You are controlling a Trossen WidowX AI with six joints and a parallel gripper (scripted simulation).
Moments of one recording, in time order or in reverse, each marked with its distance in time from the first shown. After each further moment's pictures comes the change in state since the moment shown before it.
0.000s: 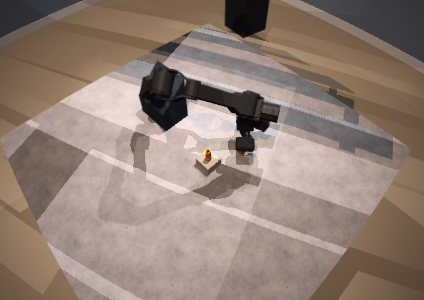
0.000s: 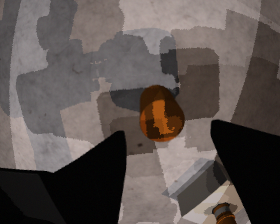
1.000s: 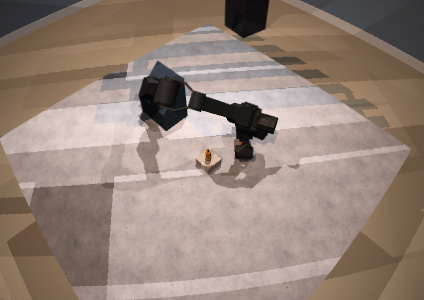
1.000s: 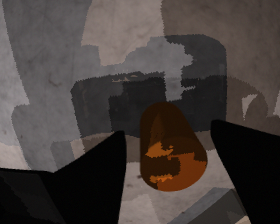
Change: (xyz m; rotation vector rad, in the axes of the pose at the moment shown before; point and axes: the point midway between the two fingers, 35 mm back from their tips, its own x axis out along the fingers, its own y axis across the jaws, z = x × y) arm 0.047 -0.001 0.001 0.001 -0.001 -0.003
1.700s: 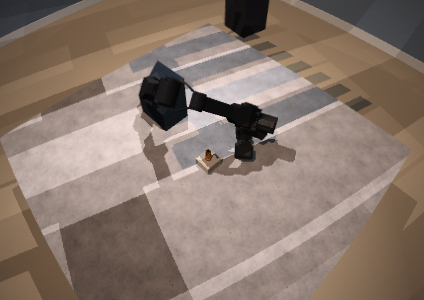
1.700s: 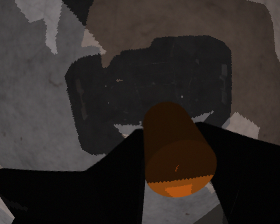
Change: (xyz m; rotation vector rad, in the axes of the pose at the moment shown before) arm 0.004 0.003 -0.001 0.007 0.002 -0.002
